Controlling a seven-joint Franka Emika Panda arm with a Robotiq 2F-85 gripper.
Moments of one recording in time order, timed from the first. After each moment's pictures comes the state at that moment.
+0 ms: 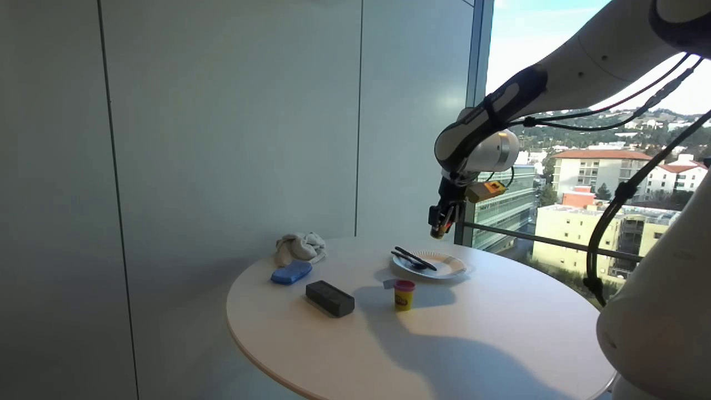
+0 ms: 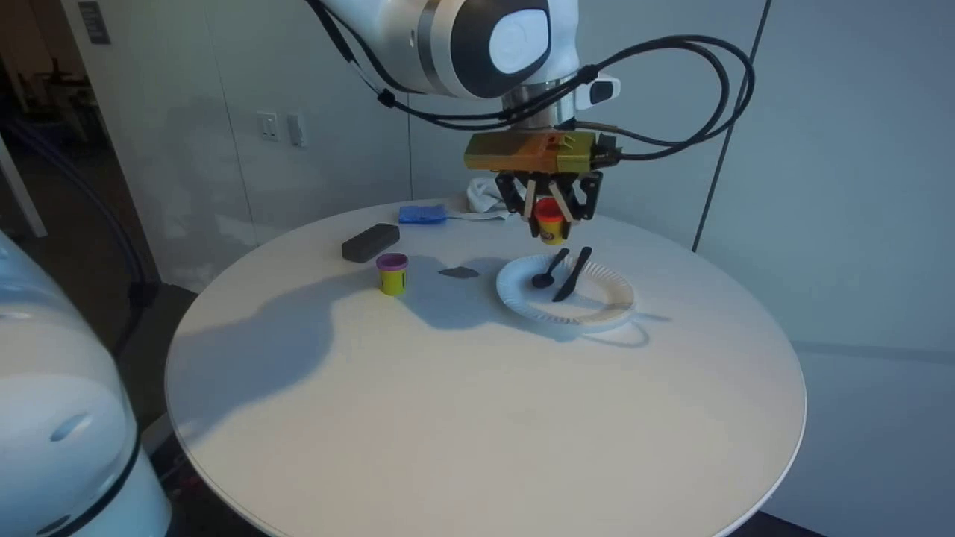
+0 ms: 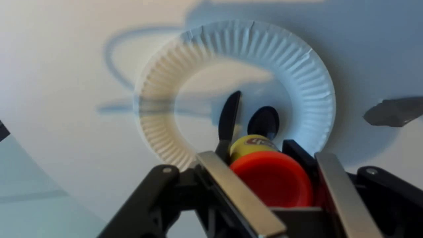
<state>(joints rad) -0.25 -0.27 -0.25 -2.36 -0.08 2.44 -0.42</state>
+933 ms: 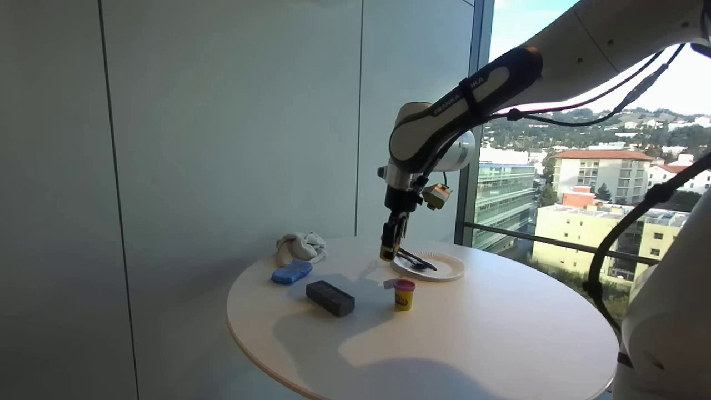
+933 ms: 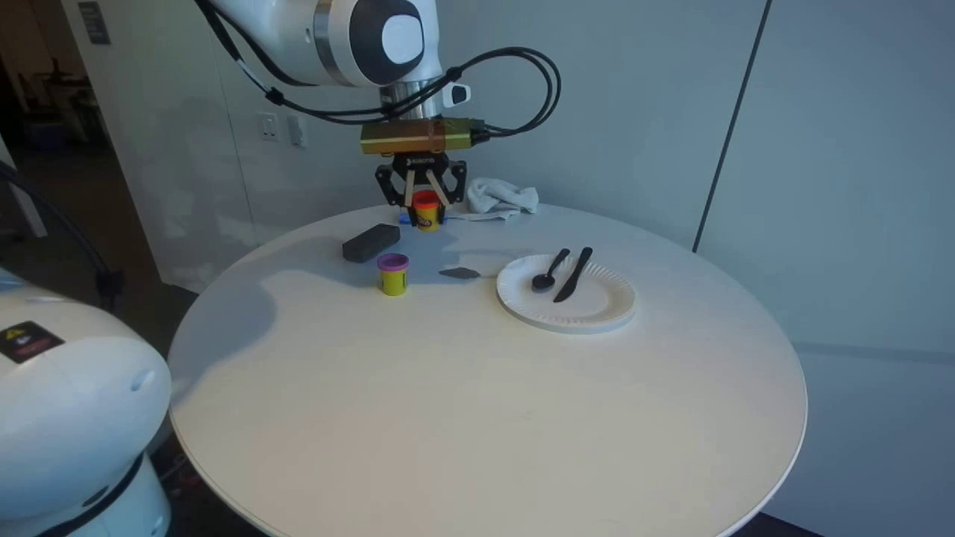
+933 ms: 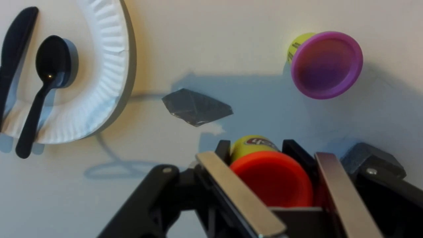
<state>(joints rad) 0.03 -0.32 -0.13 -2.42 -0.08 2.29 -0.50</state>
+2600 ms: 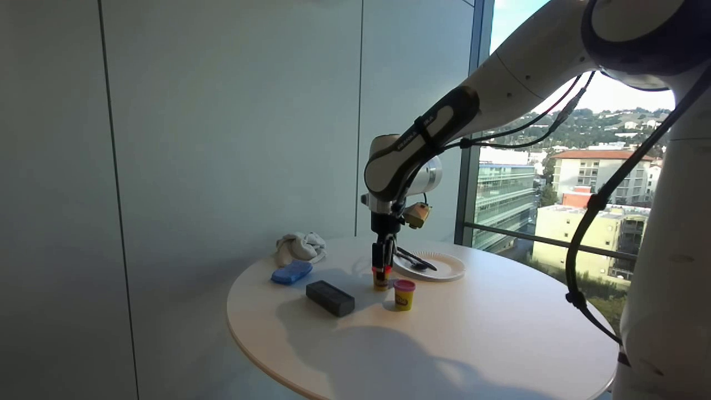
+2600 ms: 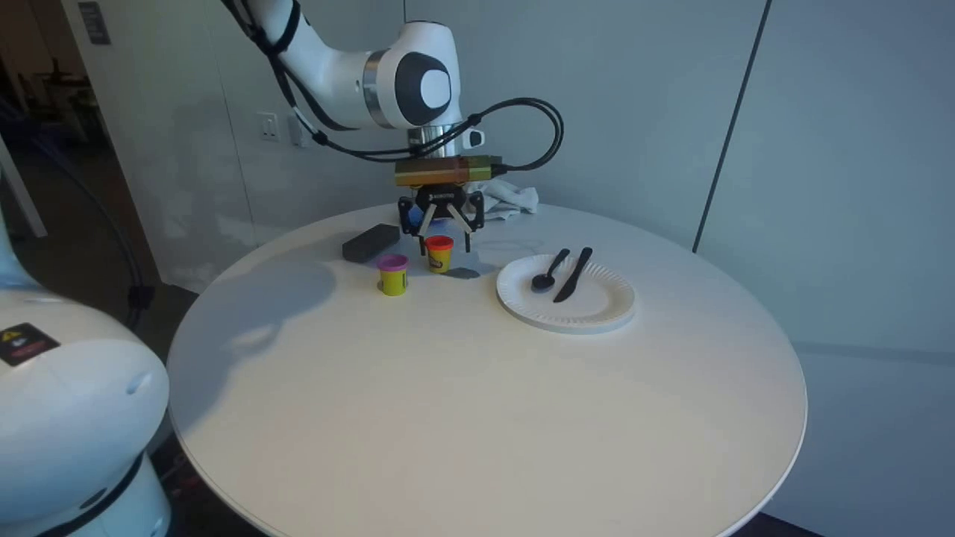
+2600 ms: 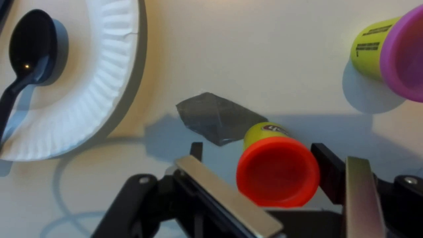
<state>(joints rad) 0.01 -0.05 -0.11 -2.28 -0.14 2.29 -0.50</state>
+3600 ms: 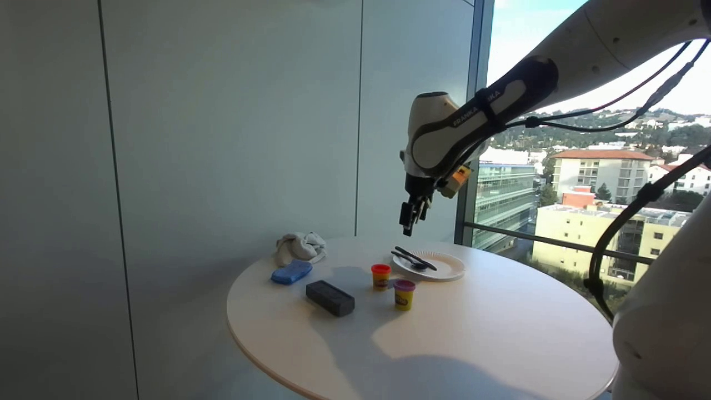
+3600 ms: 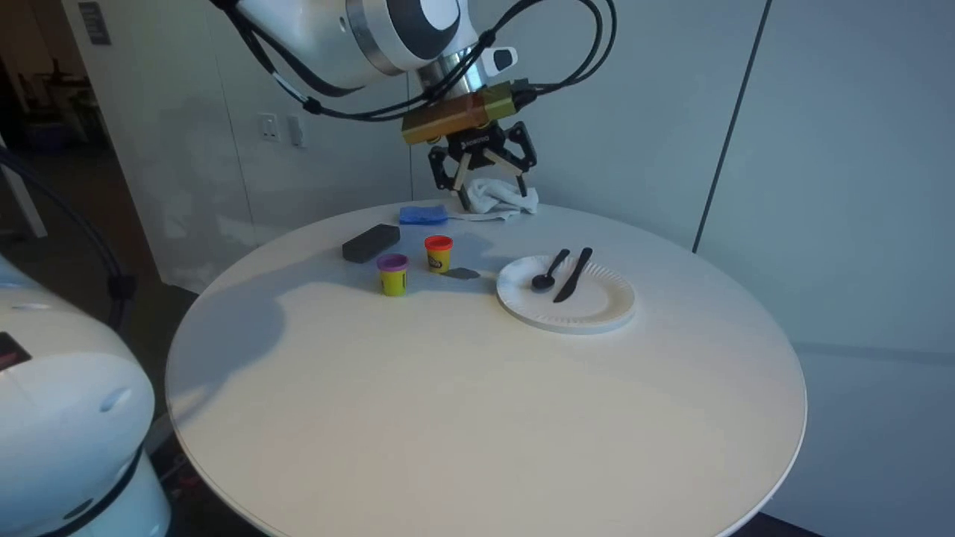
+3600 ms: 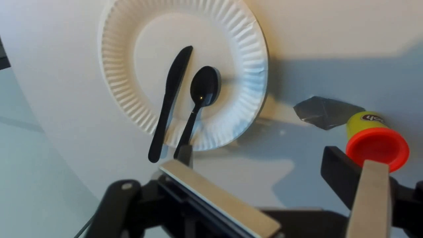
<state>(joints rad) -0.09 -0.33 -0.15 -2.39 -0.38 2.38 -0.26</state>
